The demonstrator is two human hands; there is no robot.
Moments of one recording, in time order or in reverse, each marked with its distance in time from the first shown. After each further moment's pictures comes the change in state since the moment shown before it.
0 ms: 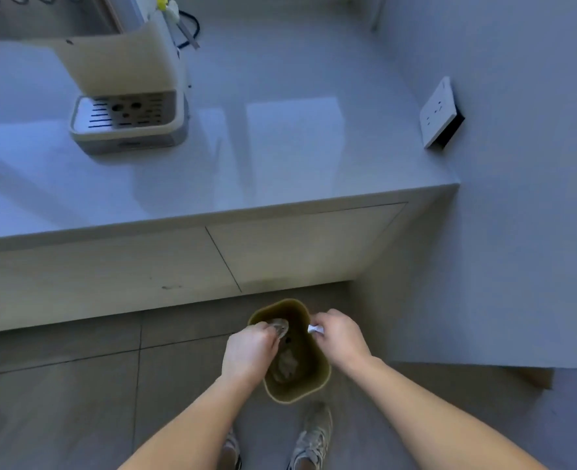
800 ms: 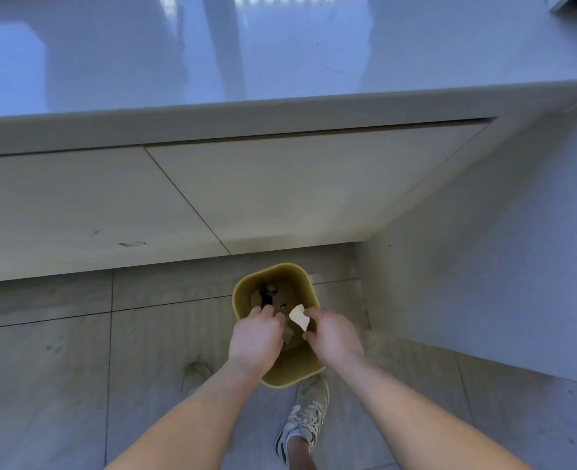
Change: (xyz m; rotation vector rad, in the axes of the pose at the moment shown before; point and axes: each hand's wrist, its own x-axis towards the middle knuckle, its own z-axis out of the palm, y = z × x) left_hand 0.037 -0.022 0.150 0.073 -0.238 -0.070; right_hand 0.055 0.074 0.136 -0.084 -0.111 0.063
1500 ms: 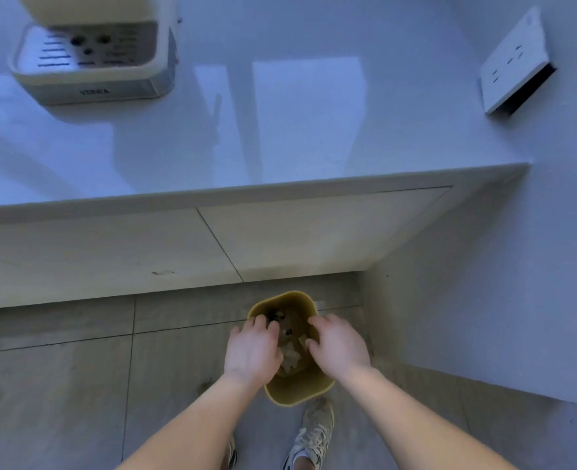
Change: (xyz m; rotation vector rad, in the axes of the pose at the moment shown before) left_hand -0.024 -0.011 -0.070 0.022 0.041 -0.080; right_hand -0.028 -0.040 -0.068 -0.061 0.108 -0.120
